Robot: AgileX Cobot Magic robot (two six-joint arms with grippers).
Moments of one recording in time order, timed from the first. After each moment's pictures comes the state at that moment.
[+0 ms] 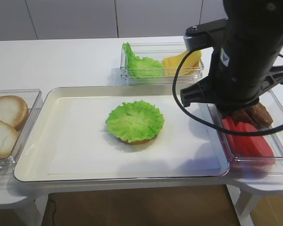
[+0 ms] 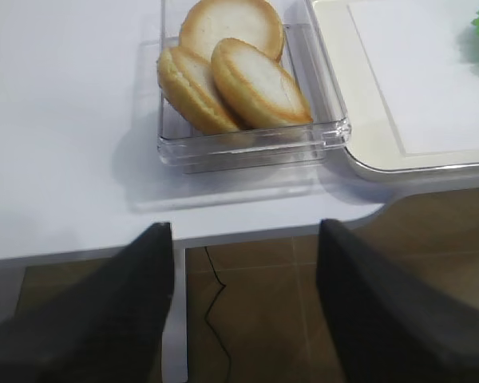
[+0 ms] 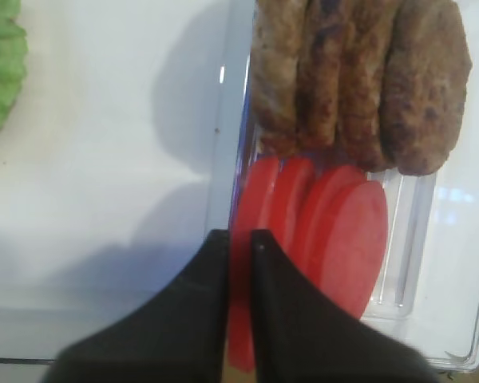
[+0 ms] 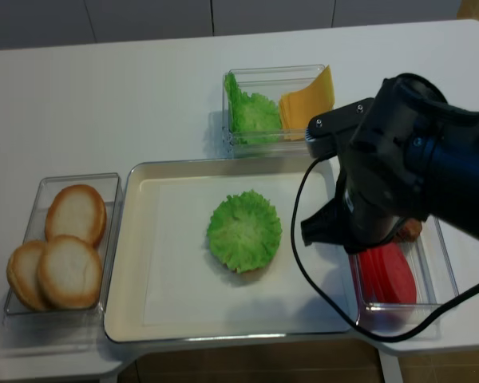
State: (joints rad) left arm 0.01 -0.02 -0.50 0.00 1.19 -0.02; right arm 0.72 1.50 -1.13 -0.32 1.10 0.65
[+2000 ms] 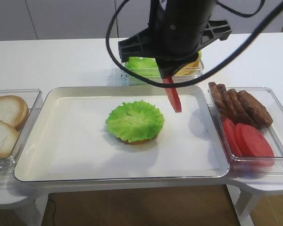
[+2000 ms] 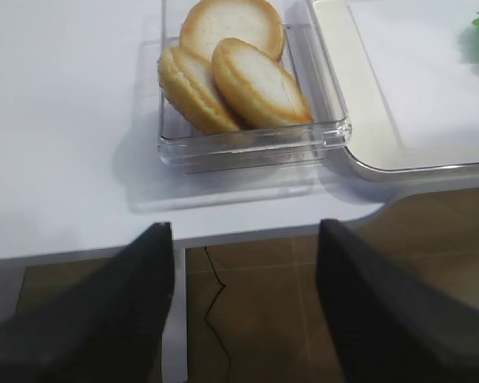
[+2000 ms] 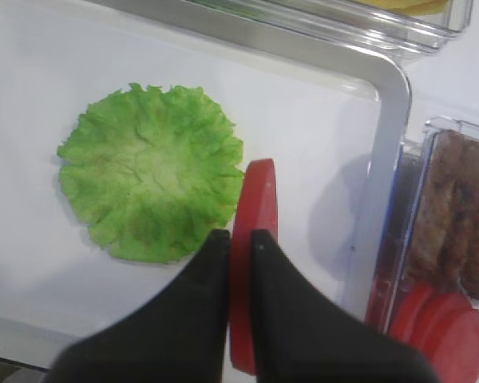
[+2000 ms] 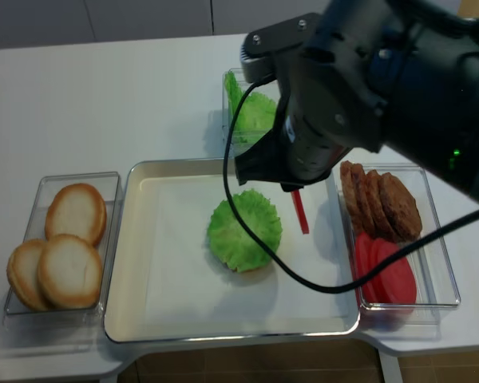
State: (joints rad) left arm 0.01 -0.02 -0.50 0.00 1.19 -0.02; right arm 0.84 1.62 -1.49 -0.29 1.14 0.59
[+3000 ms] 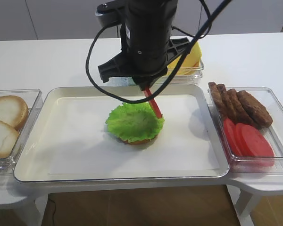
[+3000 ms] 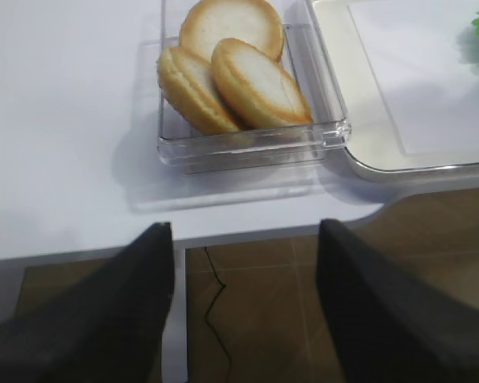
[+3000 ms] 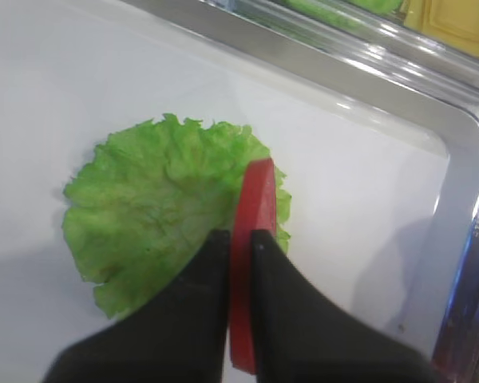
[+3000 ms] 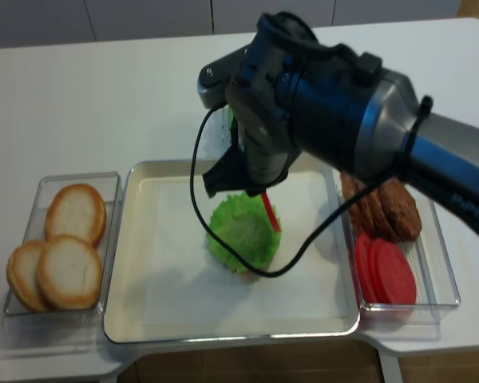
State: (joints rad) left arm 0.01 -0.02 -0.50 0.00 1.19 -0.02; right arm 0.84 1.82 -1.59 -0.29 1.08 0.51
